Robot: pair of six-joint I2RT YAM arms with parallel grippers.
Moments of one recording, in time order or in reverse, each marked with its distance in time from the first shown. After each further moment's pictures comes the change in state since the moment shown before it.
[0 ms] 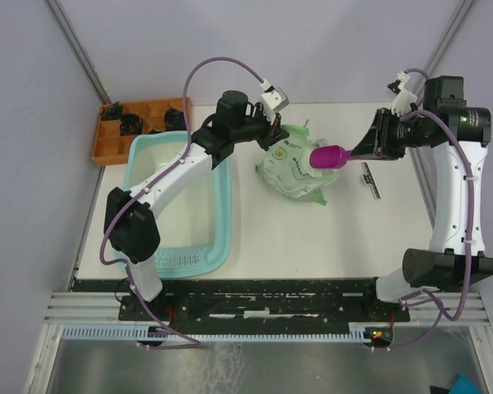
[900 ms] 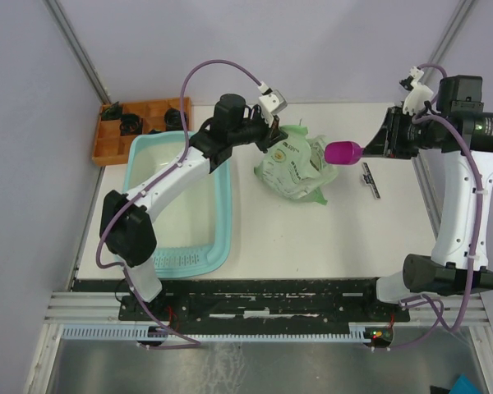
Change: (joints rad) left arm -0.003 -0.050 -0.074 0.042 -0.021 0.000; right arm -0.021 -0.040 0.079 -0.037 0.093 -0.060
